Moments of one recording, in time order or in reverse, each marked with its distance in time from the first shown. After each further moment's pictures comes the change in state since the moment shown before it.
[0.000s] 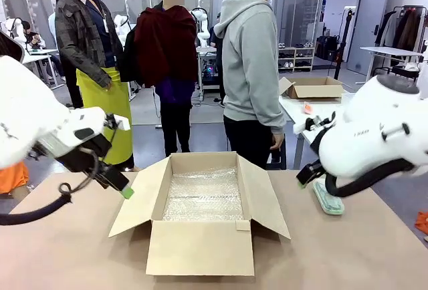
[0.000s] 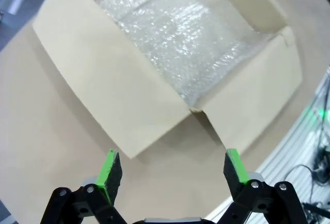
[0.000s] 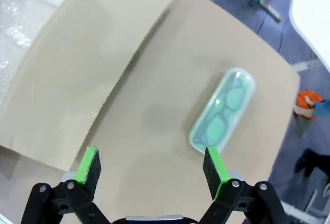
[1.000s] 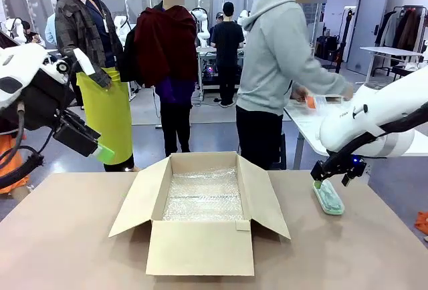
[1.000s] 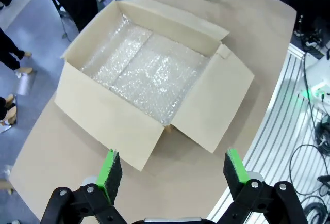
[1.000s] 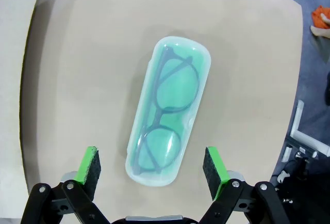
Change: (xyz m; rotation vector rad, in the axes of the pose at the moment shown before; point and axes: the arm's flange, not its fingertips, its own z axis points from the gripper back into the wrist) left arm -0.005 -0.051 0.123 -0.008 -0.232 -0.332; right arm 0.026 -0.110 -0.102 0.002 0.243 -0.342
